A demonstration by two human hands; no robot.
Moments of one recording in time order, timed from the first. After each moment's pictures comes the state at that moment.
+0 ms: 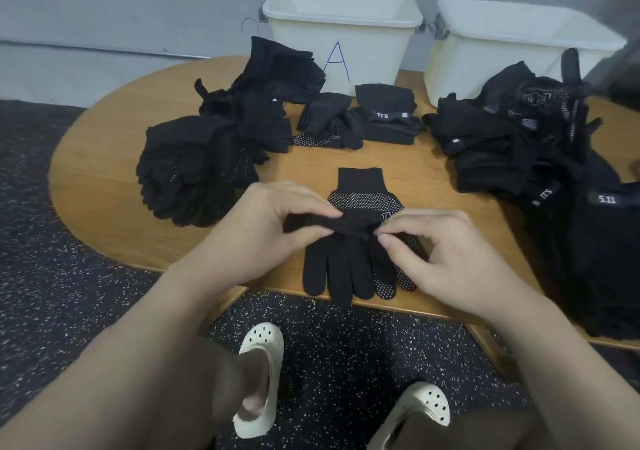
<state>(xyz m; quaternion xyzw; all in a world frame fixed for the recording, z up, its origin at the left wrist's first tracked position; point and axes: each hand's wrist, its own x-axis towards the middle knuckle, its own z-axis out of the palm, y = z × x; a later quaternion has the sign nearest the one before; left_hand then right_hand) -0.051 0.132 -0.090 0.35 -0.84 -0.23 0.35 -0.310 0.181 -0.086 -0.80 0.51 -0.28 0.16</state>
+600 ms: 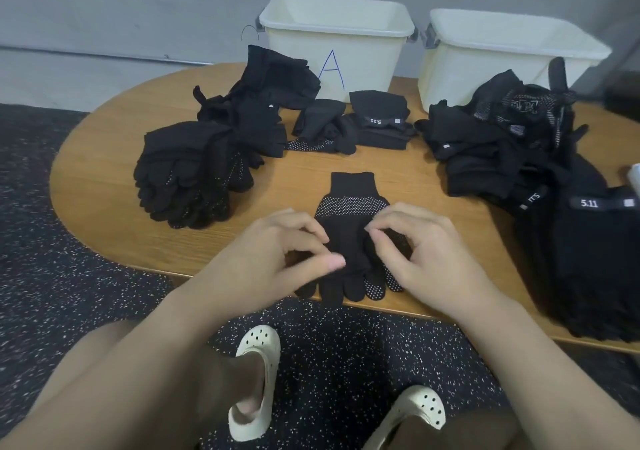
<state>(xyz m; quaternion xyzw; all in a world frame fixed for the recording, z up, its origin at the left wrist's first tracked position) -0.058 0.159 -0.099 0.40 -0.85 -0.23 0.25 -0.308 0.176 -0.103 -0.78 0.52 -0.33 0.12</state>
